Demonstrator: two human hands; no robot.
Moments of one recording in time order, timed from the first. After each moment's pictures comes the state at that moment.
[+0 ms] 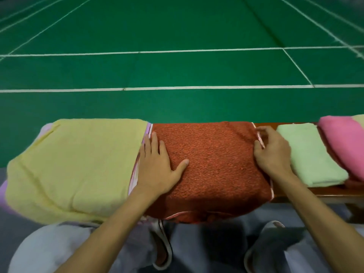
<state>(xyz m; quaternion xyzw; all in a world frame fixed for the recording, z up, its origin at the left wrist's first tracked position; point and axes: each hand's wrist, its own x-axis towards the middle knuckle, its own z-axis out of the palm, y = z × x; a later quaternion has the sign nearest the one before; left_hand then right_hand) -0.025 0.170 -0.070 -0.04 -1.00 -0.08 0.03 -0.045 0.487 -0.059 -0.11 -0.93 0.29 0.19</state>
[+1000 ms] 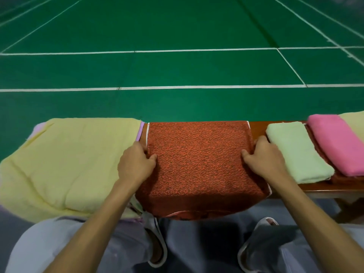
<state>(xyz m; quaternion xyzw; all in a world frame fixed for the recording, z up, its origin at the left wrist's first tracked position) -0.032 0.149 -0.049 0.15 -0.96 -0.25 0.00 -0.027 0.486 -0.047 -0.16 -0.97 0.15 0.02</state>
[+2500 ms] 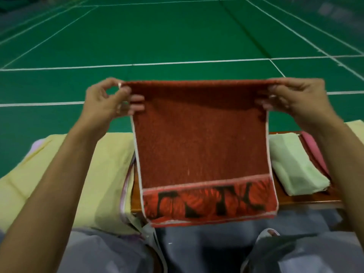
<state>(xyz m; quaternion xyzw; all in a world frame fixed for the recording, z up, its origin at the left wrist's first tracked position) -0.107 0.117 0.103 -0.05 -0.73 -0.68 0.05 -0.084 0.532 0.104 -0.01 -0.73 0.68 0.11</state>
